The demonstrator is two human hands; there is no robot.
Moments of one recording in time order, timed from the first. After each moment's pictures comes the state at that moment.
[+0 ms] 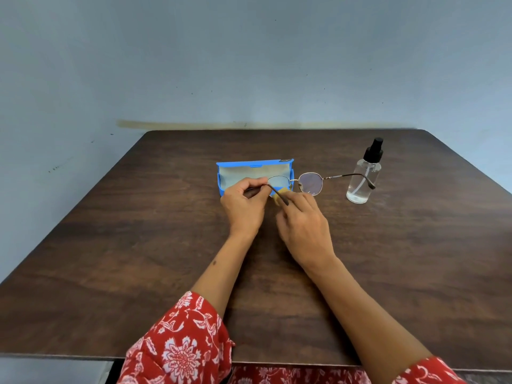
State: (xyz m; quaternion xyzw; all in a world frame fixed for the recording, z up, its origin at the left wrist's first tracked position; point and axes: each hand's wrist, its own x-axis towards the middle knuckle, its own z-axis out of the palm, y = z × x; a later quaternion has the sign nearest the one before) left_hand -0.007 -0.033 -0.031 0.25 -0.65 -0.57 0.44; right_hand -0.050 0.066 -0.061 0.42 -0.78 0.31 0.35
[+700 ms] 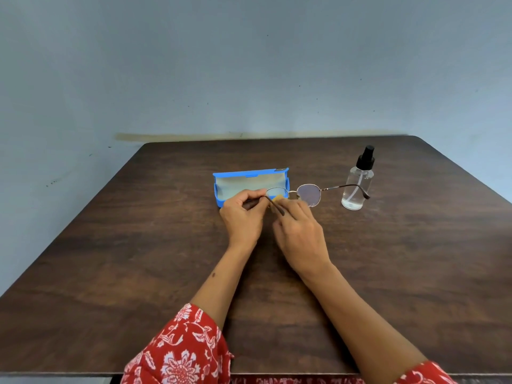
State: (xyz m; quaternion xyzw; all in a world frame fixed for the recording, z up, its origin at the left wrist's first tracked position) left_hand -0.009 -0.032 -0.035 0.24 -0.66 -0.56 0.44; right_hand -0.050 0.064 -0.060 0.43 -0.78 0.31 0.34
